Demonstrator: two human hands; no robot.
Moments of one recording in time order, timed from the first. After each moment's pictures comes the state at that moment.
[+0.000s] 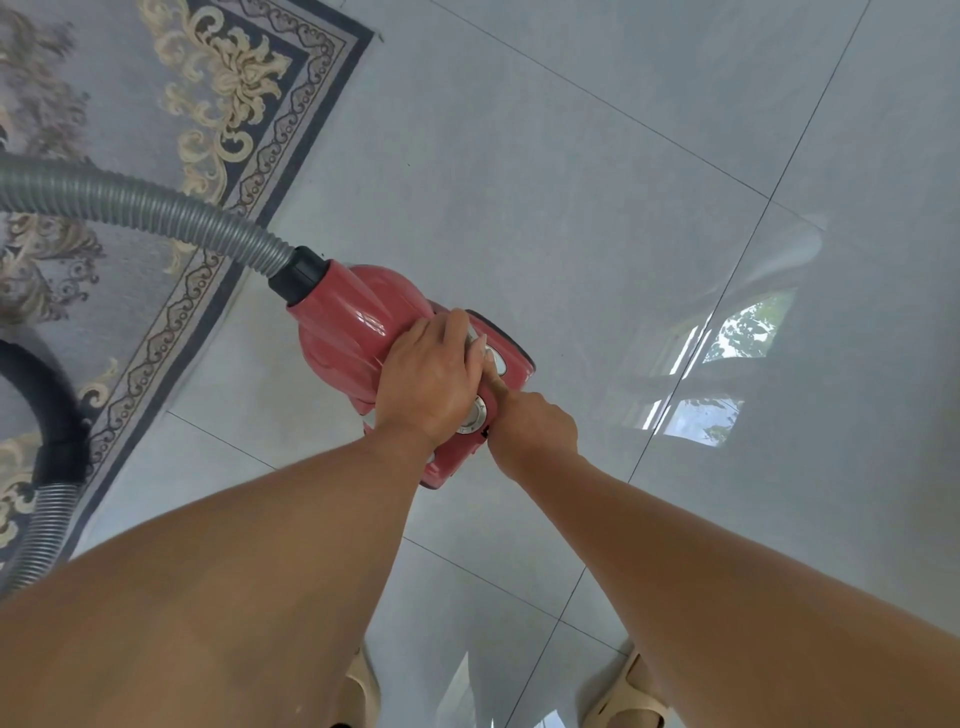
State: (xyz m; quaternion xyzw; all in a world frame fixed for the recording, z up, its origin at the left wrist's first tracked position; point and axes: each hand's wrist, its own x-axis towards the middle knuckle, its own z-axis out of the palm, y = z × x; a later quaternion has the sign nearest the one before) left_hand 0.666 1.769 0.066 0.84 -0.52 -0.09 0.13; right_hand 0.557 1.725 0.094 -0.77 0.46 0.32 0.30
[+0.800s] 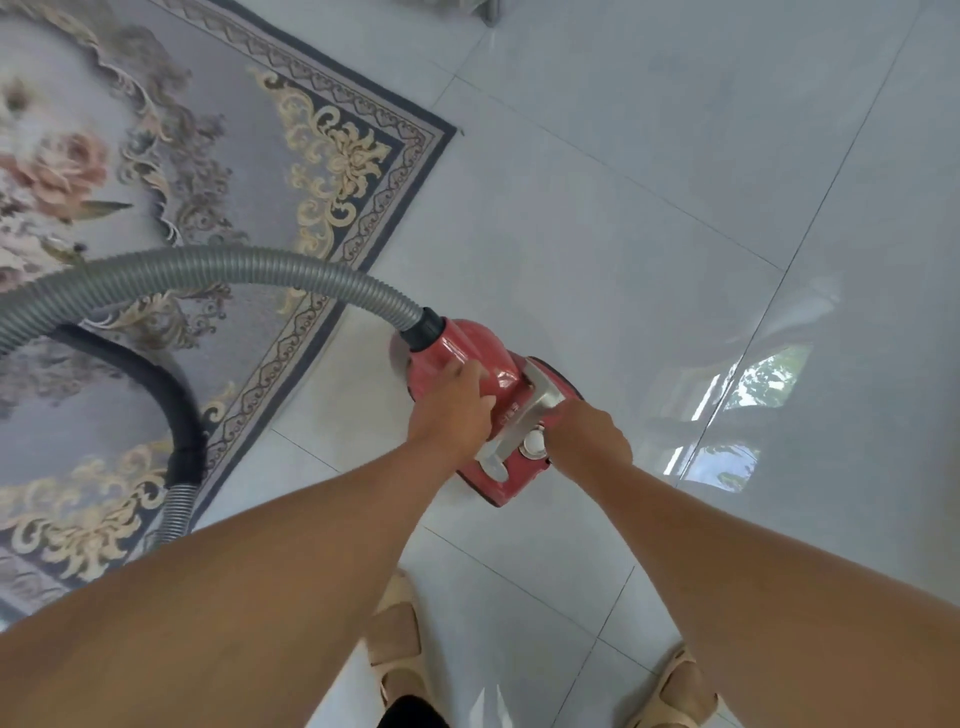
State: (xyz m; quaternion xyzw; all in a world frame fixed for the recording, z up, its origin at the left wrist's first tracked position) left_hand 0.727 1.808 0.150 0.84 -0.38 -0.39 0.11; right_hand 0.599 1.732 0.163 -0.69 0.59 0.30 0.30
